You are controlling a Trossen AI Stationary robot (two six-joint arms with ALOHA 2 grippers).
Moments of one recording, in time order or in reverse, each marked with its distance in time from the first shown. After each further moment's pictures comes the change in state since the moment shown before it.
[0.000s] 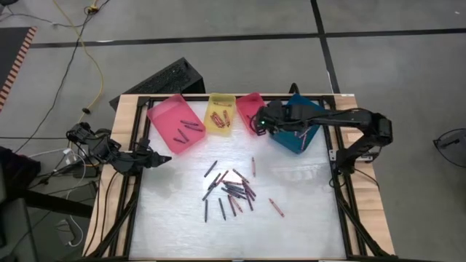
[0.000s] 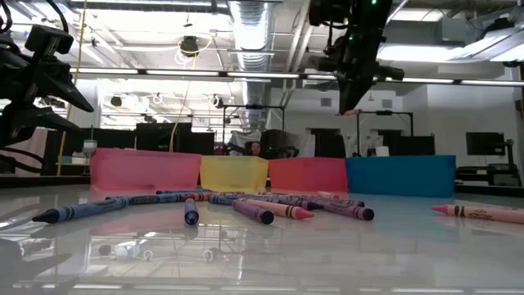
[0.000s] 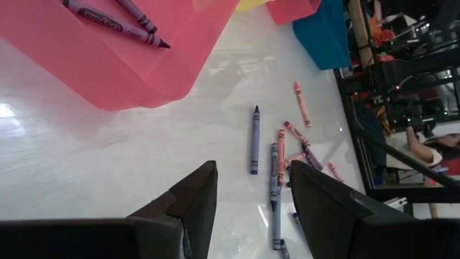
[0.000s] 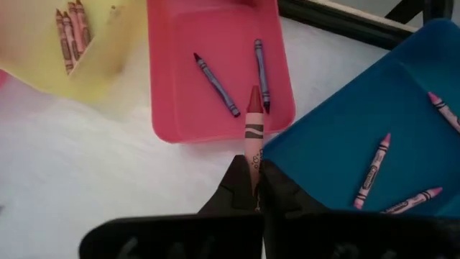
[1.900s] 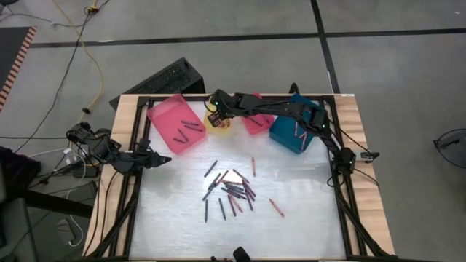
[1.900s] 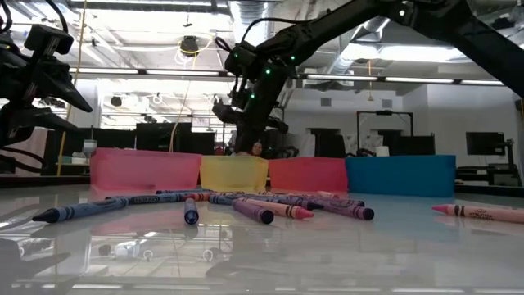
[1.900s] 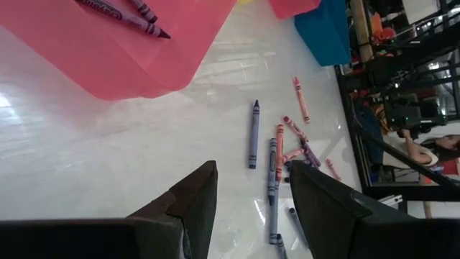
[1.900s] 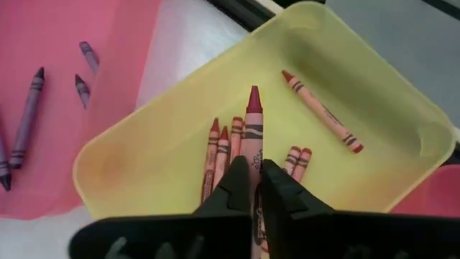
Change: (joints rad) left arm 0.000 0.000 0.000 -0.001 0.021 -0.026; right arm -0.141 0.707 0.613 0.421 -0.210 -0.545
